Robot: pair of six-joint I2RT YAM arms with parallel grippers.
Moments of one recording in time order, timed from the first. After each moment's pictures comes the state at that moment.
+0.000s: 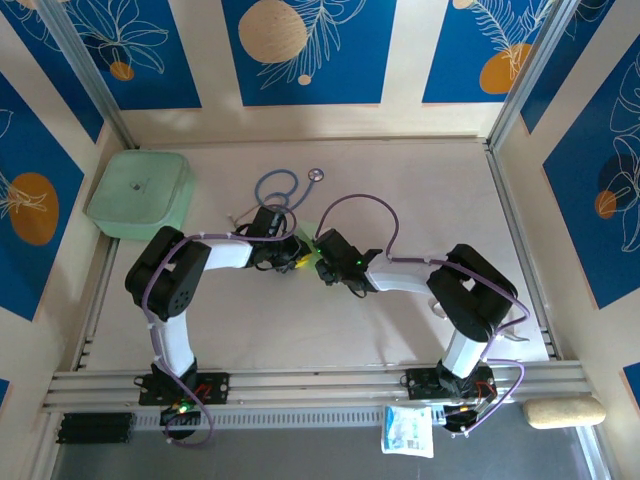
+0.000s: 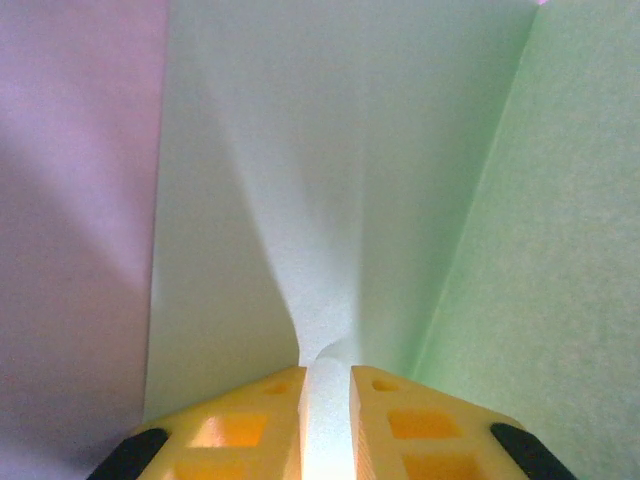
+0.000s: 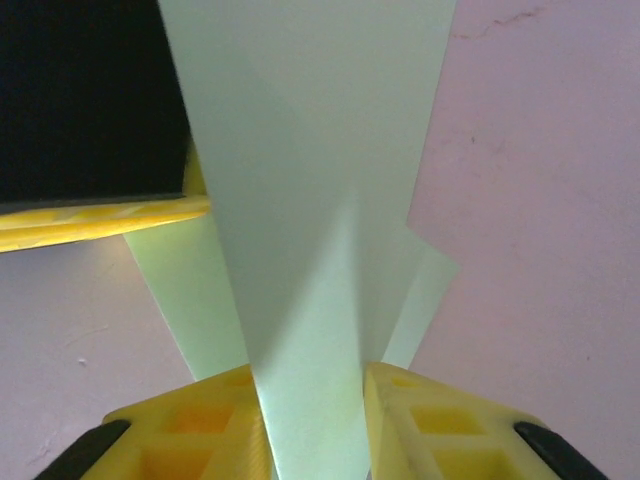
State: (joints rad) left arm -0.53 1.88 0.95 0.04 0.46 -1.18; right arm 0.83 1.71 0.89 -0.13 0.23 0.25
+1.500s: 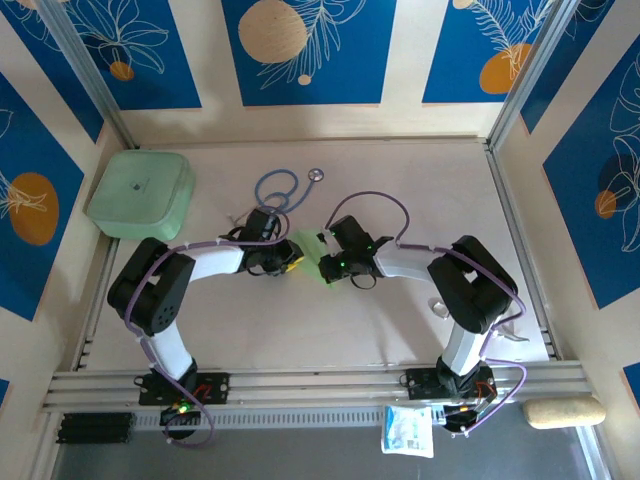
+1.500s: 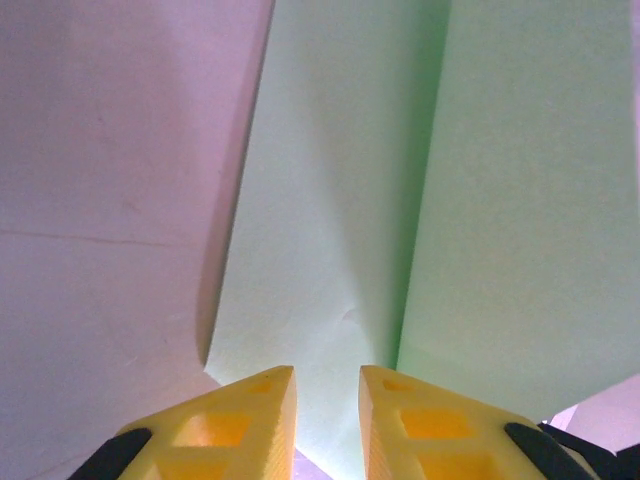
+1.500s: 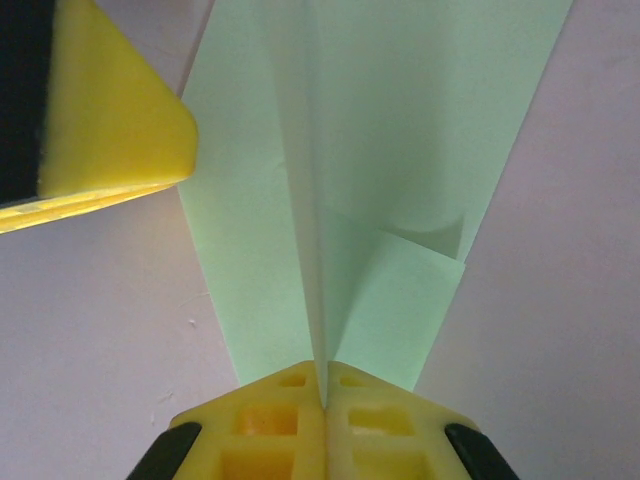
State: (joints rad) left arm -0.53 1.75 0.88 -0.05 0.38 -1.12; right arm 0.68 1.75 0.91 -0.16 -0.24 0.30
